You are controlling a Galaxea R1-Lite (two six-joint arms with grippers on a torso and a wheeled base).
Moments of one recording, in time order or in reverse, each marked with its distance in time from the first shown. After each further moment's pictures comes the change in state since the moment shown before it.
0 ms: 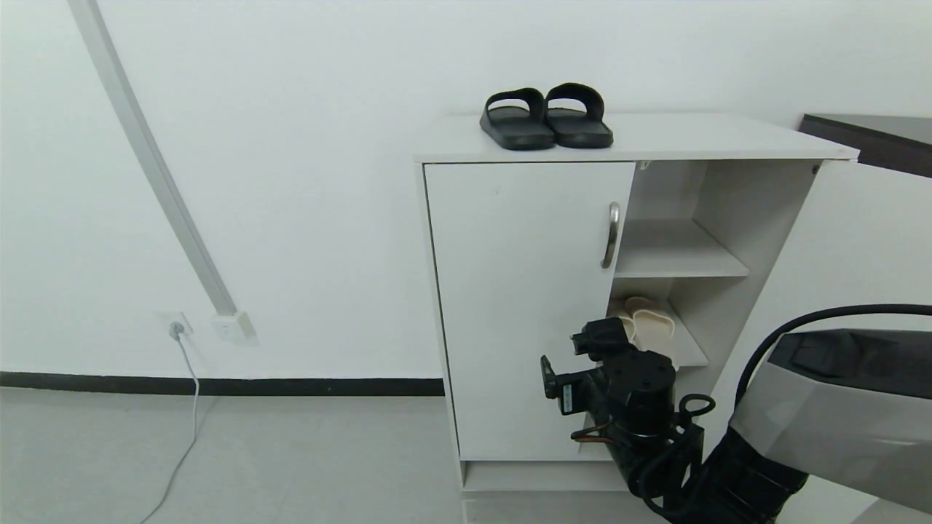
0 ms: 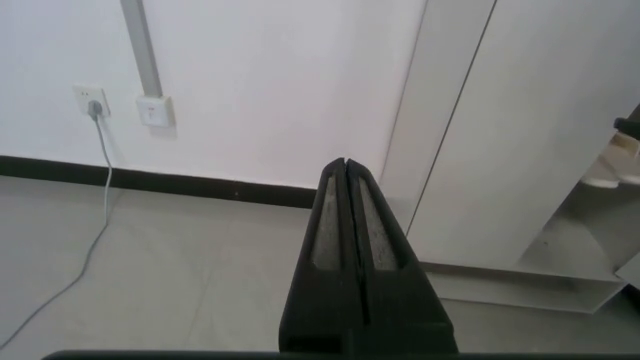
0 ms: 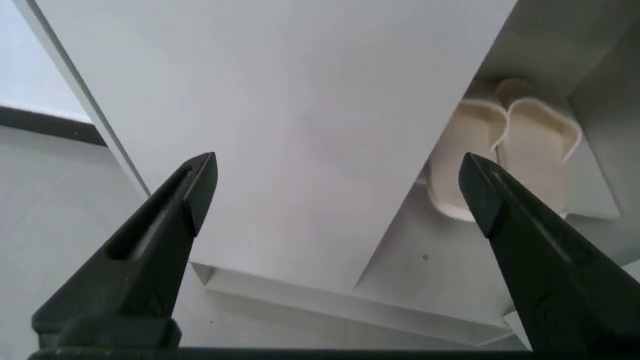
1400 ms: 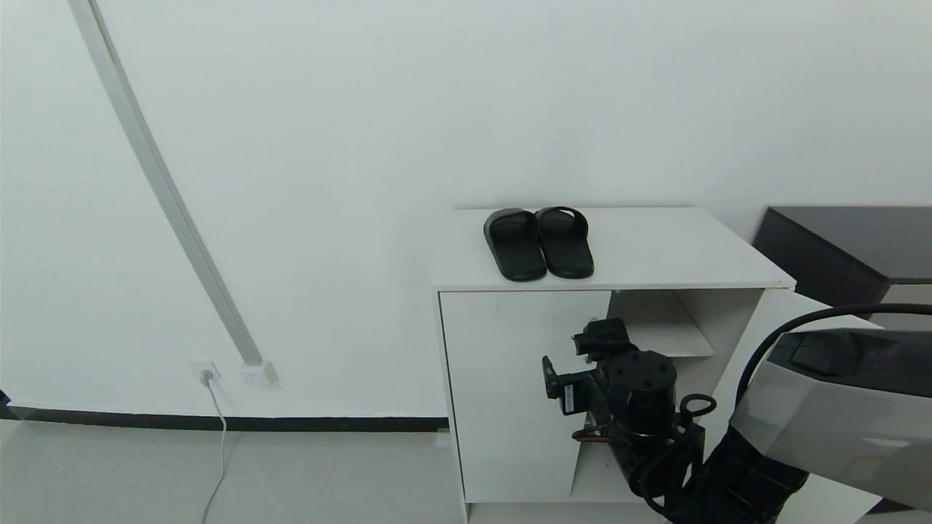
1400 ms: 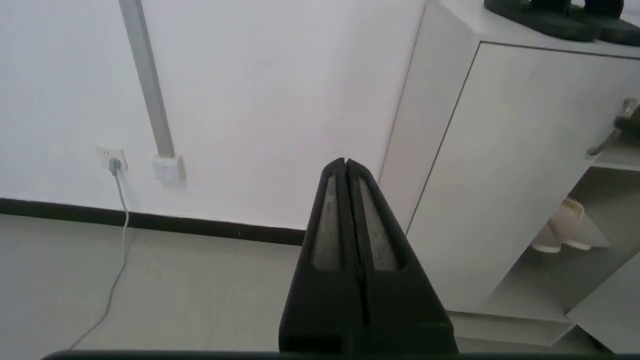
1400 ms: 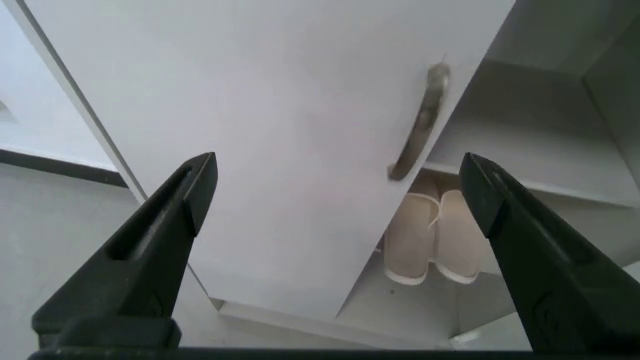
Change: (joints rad) left arm 0.000 0.000 0.000 -0.001 -0.001 0.001; right arm 0.000 0.000 0.003 0.000 0.000 0.000
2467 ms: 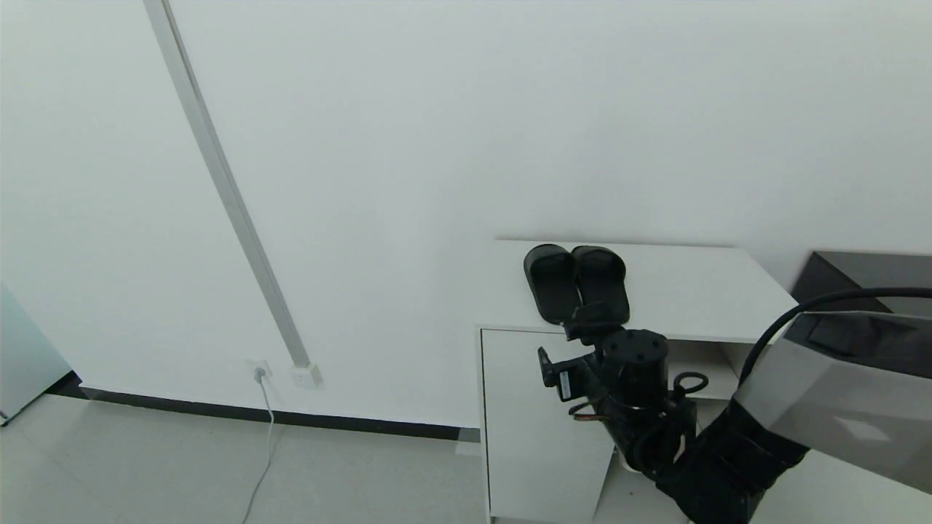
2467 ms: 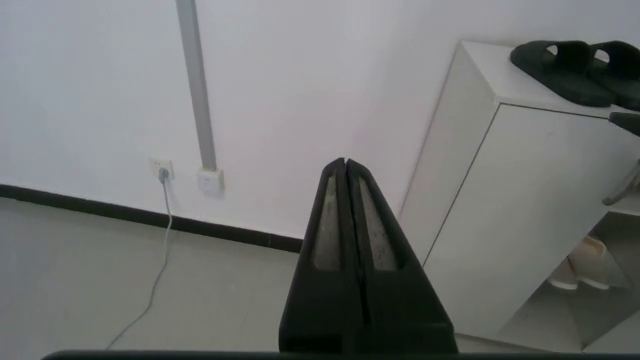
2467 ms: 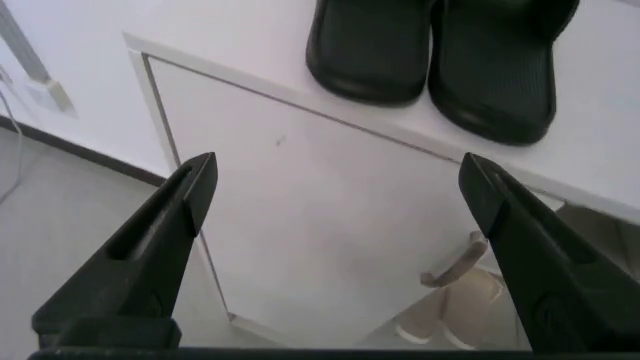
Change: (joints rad) left arm 0.000 0.000 -0.001 0.000 0.000 0.003; right arm -0.047 -0.016 -0.112 0.157 0.061 -0.073
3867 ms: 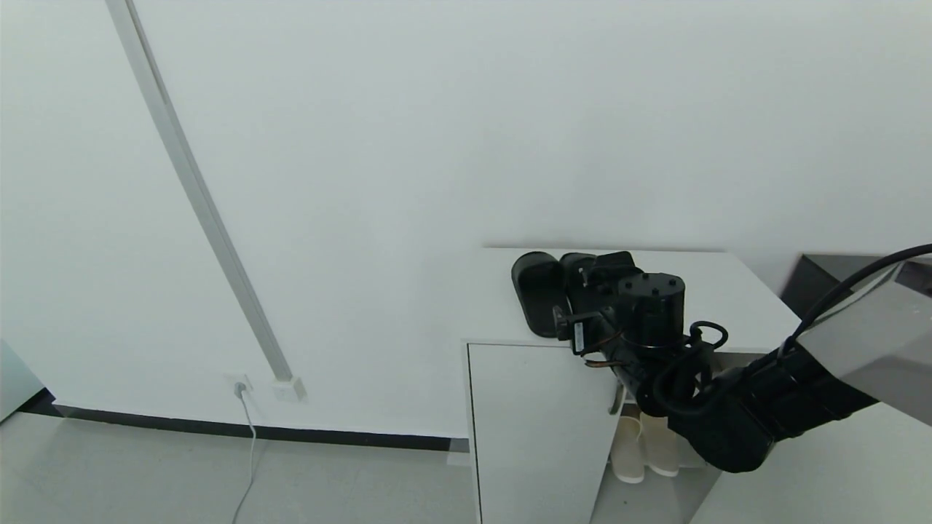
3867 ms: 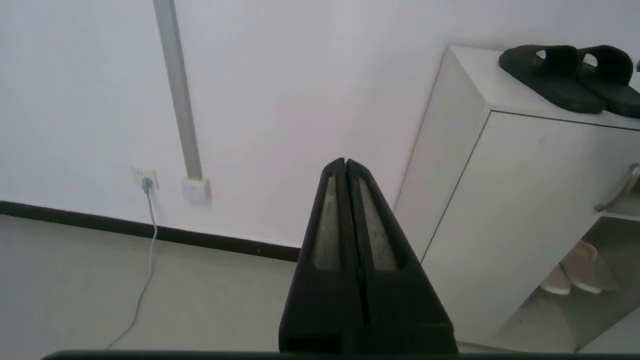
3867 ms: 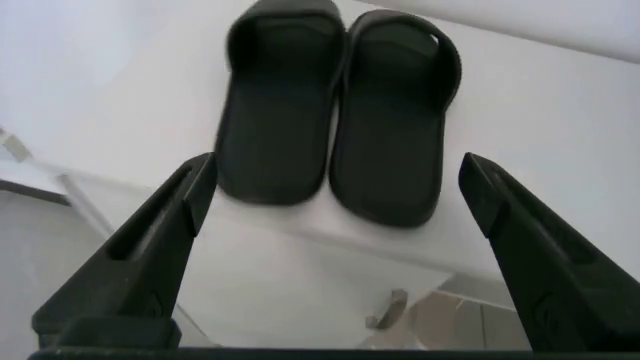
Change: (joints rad) left arm -0.001 0.000 0.000 0.000 0.000 0.000; right arm -0.054 -0.111 -0.135 0.239 -0.012 0.047
